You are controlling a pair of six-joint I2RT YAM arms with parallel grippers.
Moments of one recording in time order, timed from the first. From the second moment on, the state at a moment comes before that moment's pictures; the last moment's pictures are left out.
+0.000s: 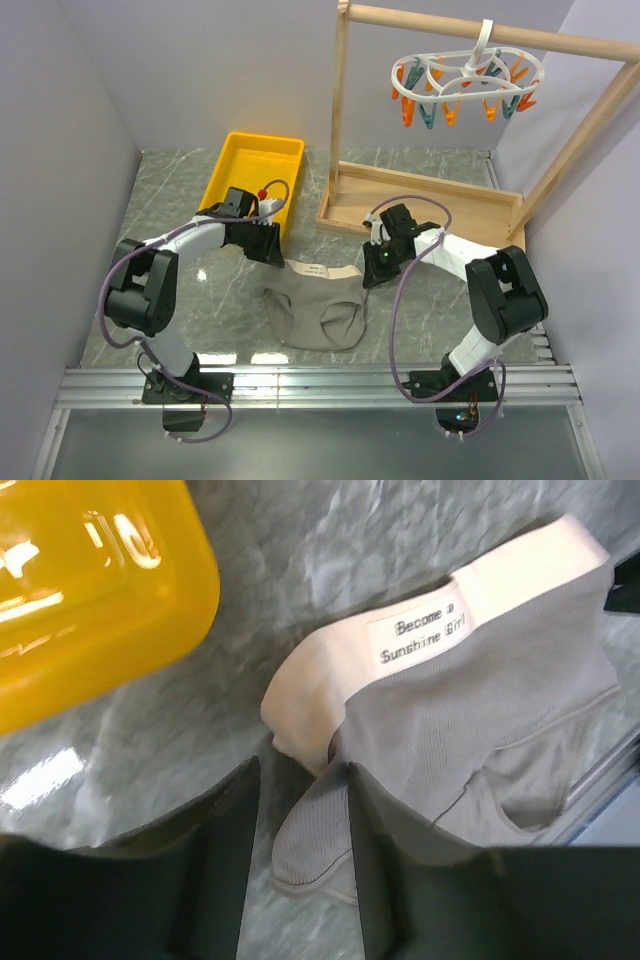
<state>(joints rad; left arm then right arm) -0.33 1.67 1.04 -0.44 0.50 -0.10 0.40 1.63 0.92 -0.51 -0.40 0.18</state>
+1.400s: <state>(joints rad) -0.46 1.09 0.68 -0.70 0.58 0.91 0.90 0.86 0.48 -0.44 -0.13 -0.67</state>
